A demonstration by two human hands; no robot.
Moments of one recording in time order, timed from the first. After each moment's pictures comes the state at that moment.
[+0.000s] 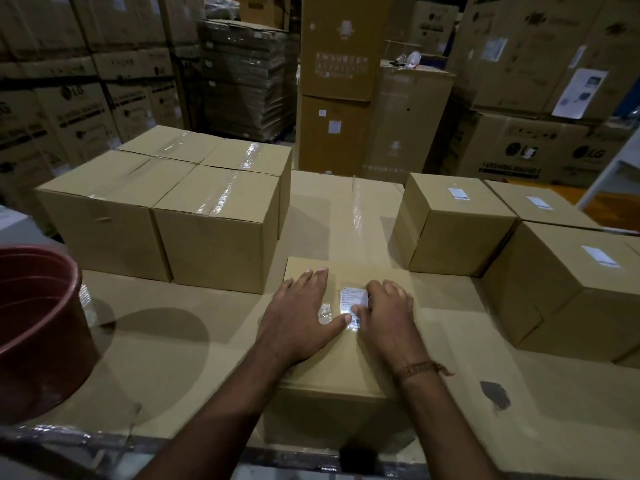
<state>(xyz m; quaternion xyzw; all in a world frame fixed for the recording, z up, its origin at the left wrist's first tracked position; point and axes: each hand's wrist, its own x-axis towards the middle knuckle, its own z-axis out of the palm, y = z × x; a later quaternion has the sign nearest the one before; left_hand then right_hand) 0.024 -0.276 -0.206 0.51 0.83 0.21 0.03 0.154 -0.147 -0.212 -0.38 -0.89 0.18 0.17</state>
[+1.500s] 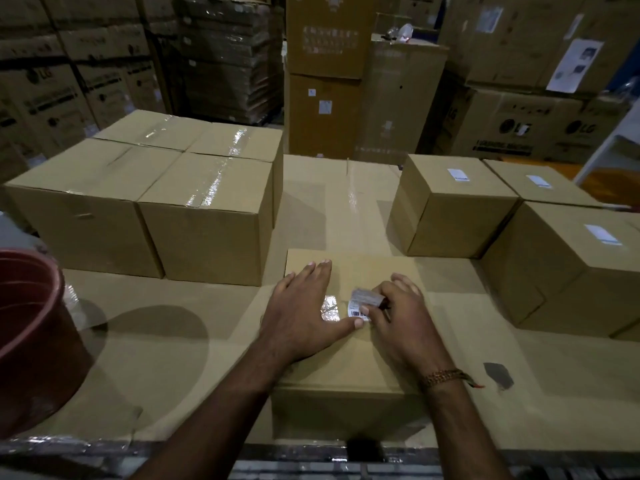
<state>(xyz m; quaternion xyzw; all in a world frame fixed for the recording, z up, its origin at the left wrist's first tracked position) 0.014 -0.276 -0.209 0.53 0.82 0.23 0.06 0.172 -0.153 -0.207 -0.36 -0.87 0.27 0.21</state>
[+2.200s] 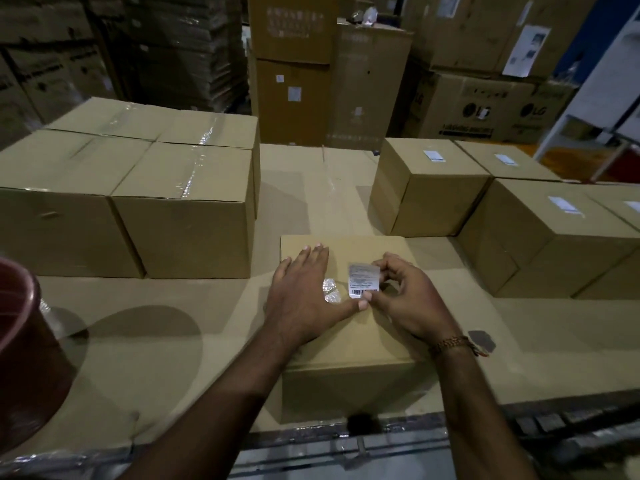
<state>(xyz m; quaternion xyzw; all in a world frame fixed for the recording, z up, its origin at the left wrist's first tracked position) 0.008 -0.274 -0.216 0.54 0.81 0.23 0.08 0.183 -0.157 -0.200 -0.34 -0.82 0.38 0.25</state>
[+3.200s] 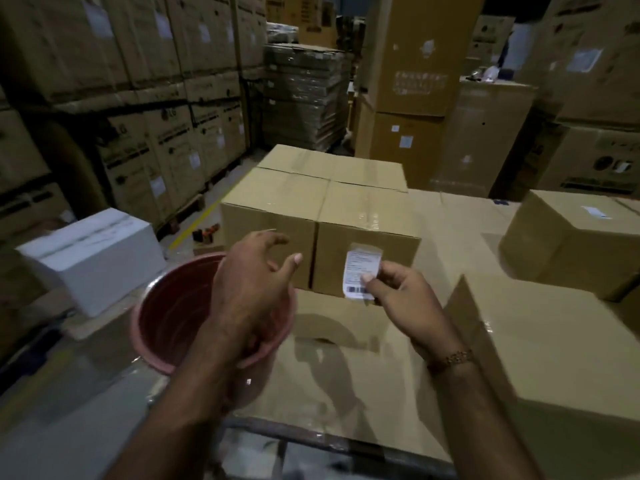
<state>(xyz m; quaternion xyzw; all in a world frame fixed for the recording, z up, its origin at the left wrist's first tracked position) -0.241 -0.580 -0.130 0.32 0.85 0.39 -0.09 -0.076 -0.403 -0.147 -0.23 -0.74 0.58 0.25</state>
